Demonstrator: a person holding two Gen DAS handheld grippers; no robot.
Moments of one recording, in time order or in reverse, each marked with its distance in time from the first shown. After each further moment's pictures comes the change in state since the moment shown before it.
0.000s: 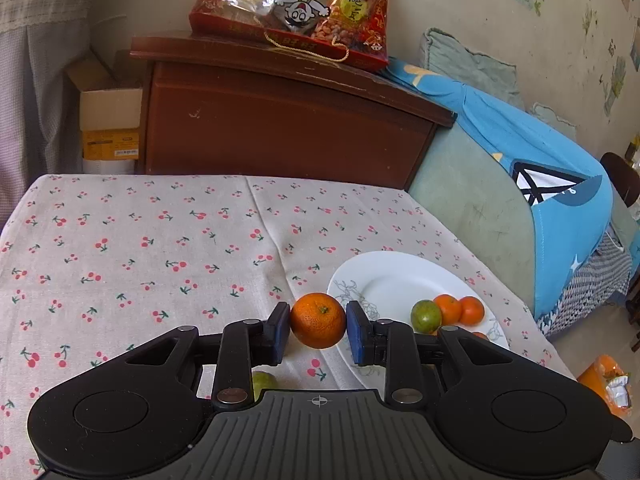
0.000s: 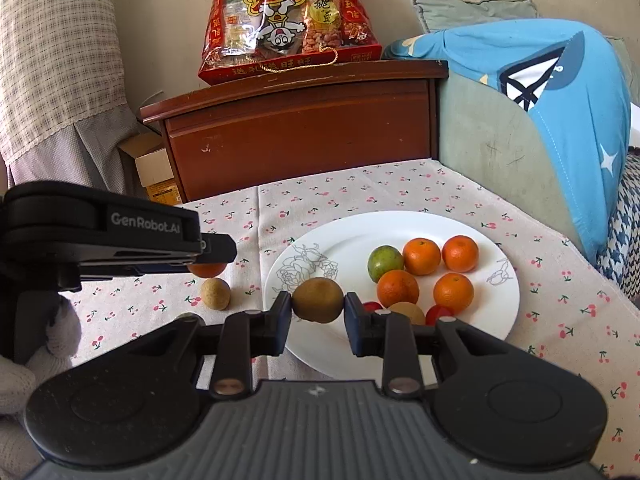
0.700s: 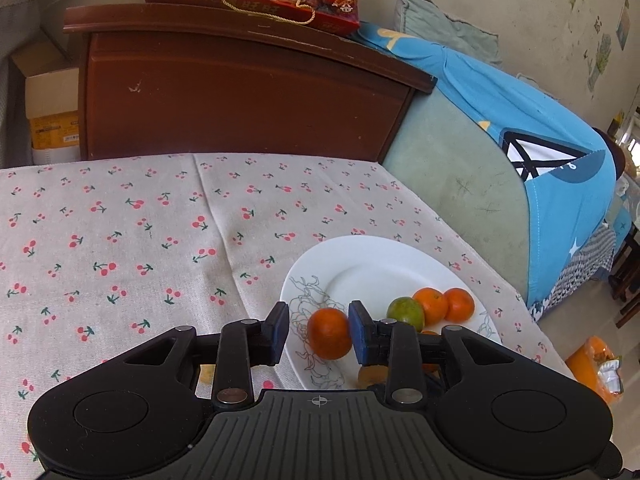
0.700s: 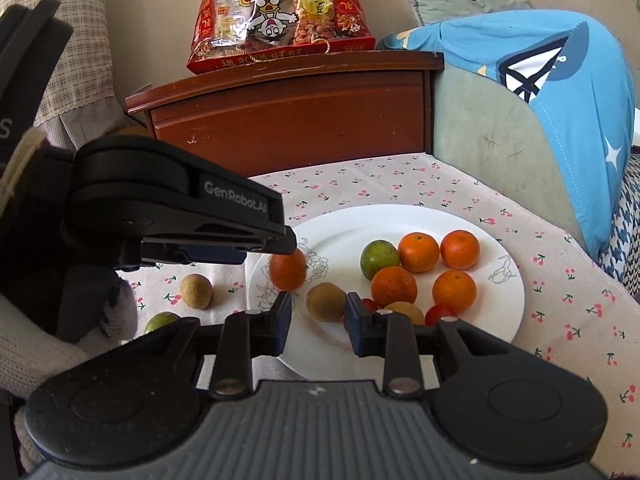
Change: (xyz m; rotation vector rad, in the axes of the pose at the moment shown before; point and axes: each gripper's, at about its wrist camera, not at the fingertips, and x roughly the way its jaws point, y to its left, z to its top) left arm 0.046 -0.019 0.009 0.034 0.078 -0.070; right arm 0.014 0.000 -0.002 -0.007 -0.001 -0.039
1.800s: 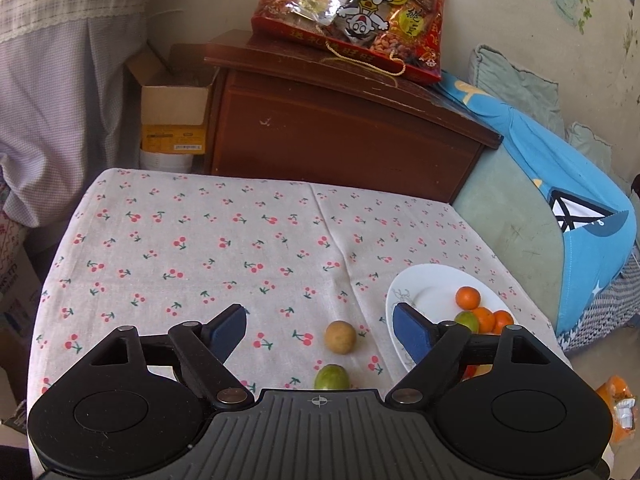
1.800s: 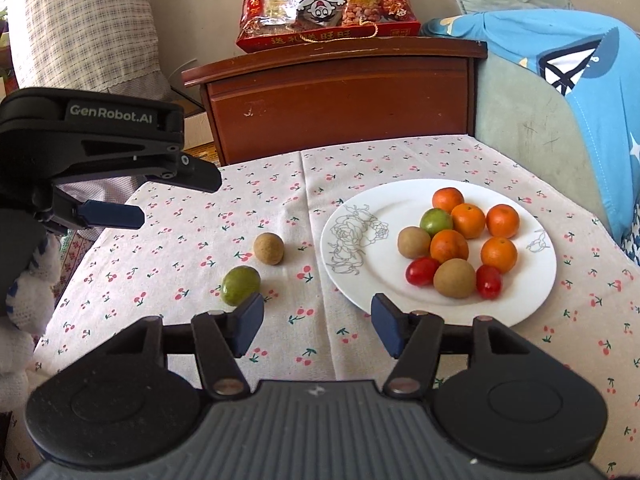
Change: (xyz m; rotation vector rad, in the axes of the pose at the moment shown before) left arm -0.094 0.050 -0.004 -0.132 -0.062 0.178; right arm -0.026 0.030 -0.013 -0.049 0.081 0.117
